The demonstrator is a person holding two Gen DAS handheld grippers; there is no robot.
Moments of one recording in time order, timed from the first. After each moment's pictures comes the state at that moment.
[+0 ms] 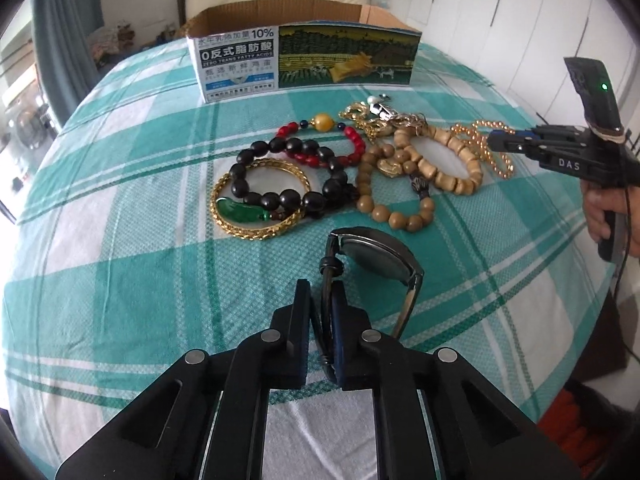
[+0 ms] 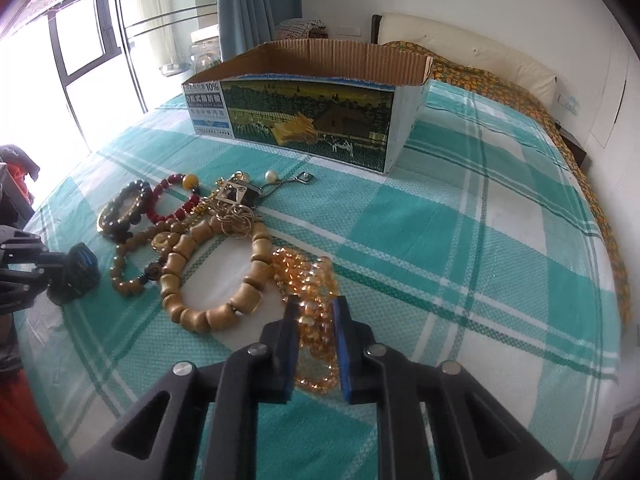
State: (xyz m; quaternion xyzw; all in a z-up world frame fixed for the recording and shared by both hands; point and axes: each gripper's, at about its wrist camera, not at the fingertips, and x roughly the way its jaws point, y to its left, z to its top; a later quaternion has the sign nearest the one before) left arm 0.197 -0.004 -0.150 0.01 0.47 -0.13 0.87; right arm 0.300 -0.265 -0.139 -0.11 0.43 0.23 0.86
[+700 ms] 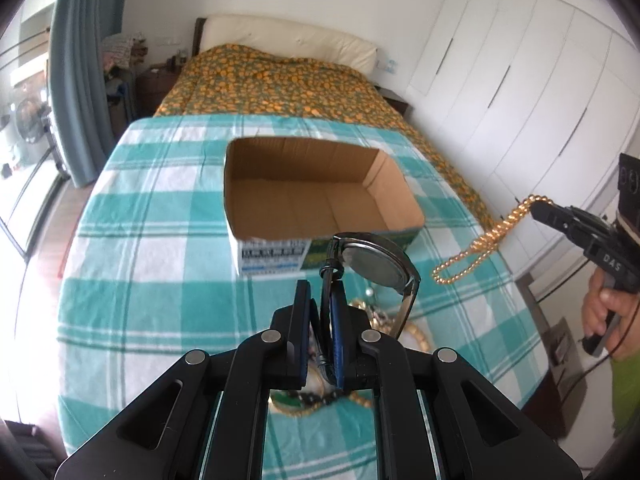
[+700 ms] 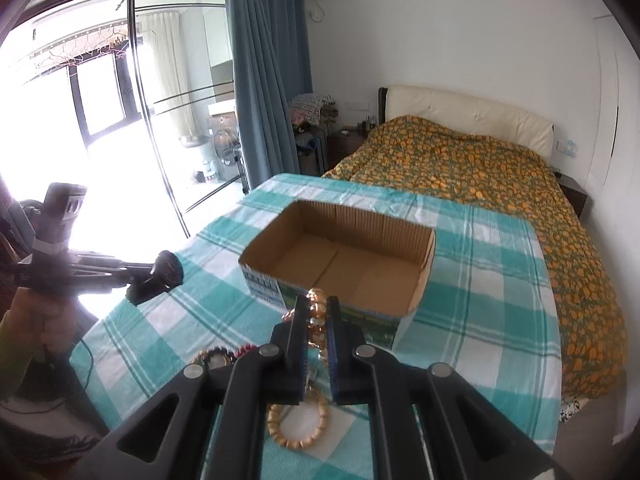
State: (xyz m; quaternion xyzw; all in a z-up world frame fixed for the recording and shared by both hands) left arm 0.306 0.048 0.021 -0.07 0.41 -0.15 0.90; right arm 0.325 -0.224 0.065 -0.07 0.32 0.26 0.91
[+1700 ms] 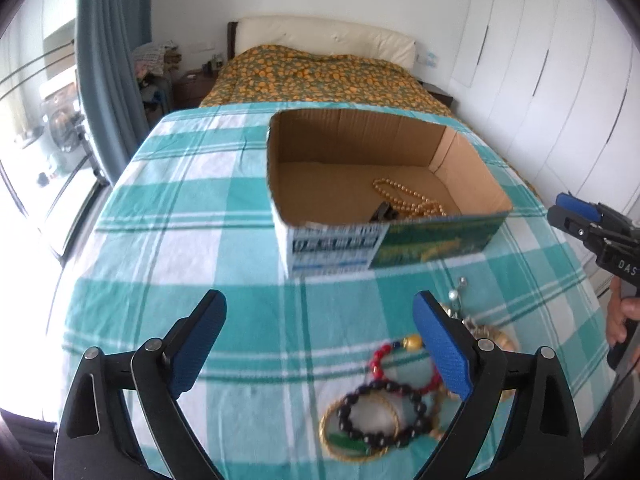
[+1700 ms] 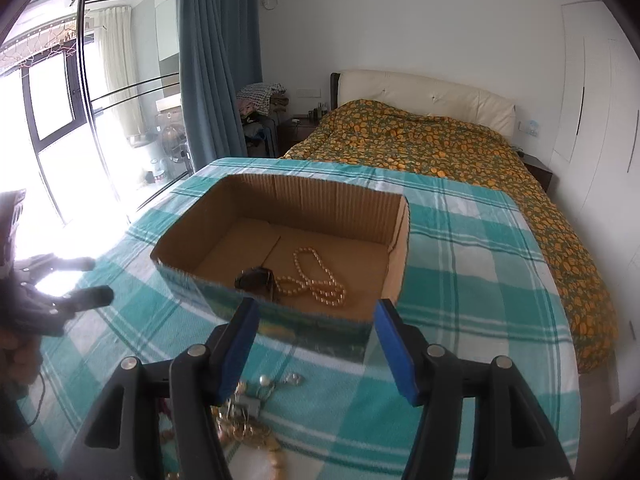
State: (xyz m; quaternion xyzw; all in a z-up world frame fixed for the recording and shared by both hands) left arm 0.309 0.055 -0.065 -0.04 0.41 -0.07 0.91; right arm 0.373 -0.223 -0.039 -0.07 0.34 0.17 0.92
